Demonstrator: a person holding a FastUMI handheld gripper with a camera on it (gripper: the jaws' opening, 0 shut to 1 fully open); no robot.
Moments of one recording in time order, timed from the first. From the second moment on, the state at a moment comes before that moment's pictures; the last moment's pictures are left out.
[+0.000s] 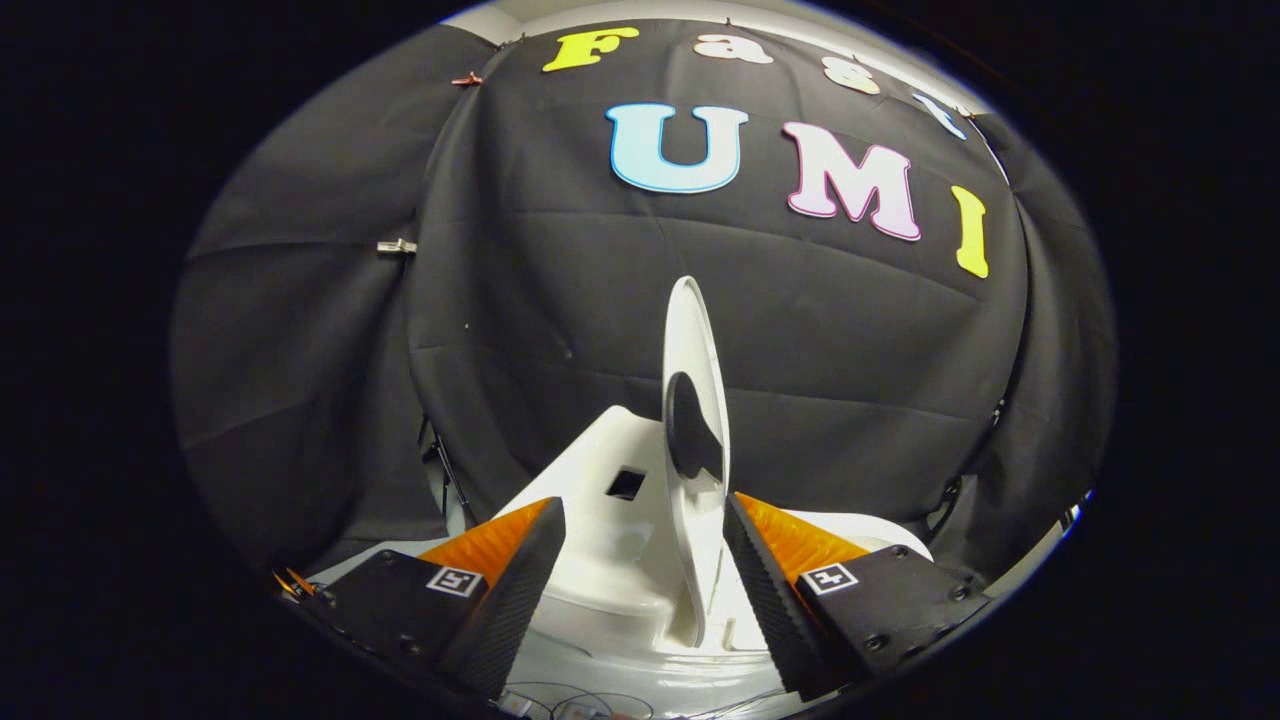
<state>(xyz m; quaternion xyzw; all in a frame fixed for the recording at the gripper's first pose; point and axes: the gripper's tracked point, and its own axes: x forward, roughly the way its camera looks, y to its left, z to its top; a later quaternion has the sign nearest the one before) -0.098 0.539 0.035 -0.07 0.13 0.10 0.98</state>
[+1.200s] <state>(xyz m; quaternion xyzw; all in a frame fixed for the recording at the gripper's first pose) -0.044 0.214 0.056 0.02 0.08 0.07 0.99</state>
